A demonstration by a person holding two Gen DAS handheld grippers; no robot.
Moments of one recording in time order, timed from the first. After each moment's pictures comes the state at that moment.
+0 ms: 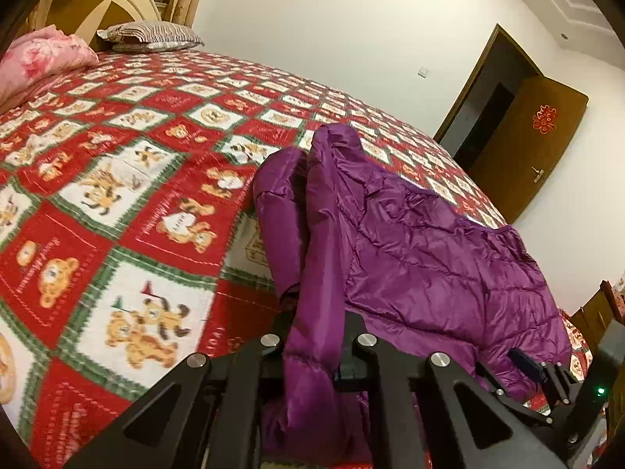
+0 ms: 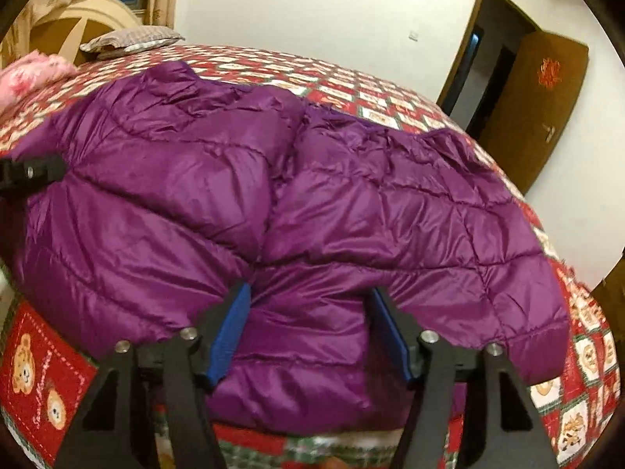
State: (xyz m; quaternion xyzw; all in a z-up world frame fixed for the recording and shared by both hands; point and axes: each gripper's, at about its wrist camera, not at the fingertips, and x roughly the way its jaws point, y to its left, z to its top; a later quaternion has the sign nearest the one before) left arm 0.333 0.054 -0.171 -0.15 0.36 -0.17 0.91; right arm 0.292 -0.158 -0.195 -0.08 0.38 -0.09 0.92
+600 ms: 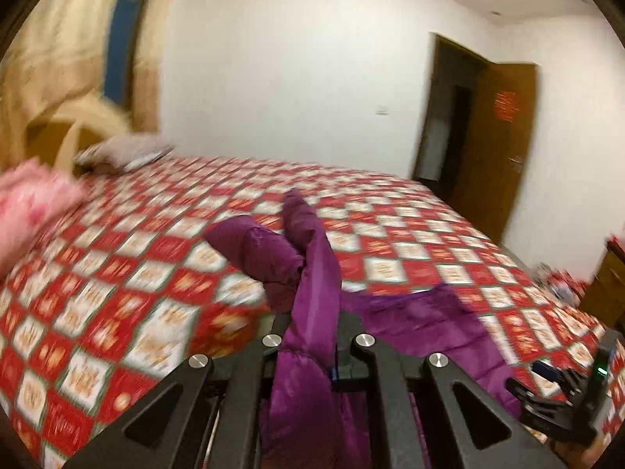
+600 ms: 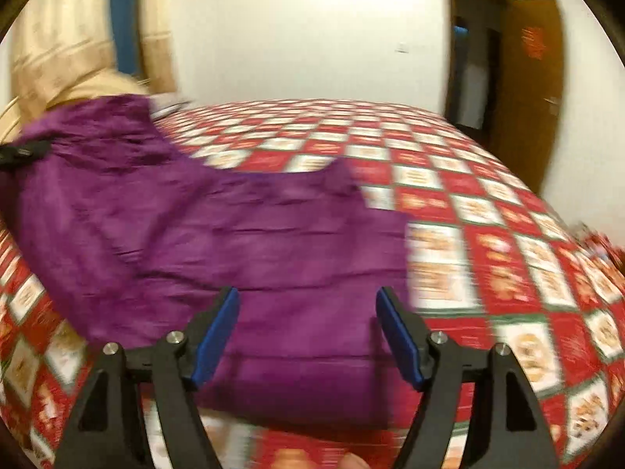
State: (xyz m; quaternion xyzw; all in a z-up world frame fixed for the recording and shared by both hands) left arm 0.294 0.016 -0.019 -0.02 0.23 -0.19 0.95; right arm 0.238 -0.264 -0.143 0.05 0.32 -0.08 0.94
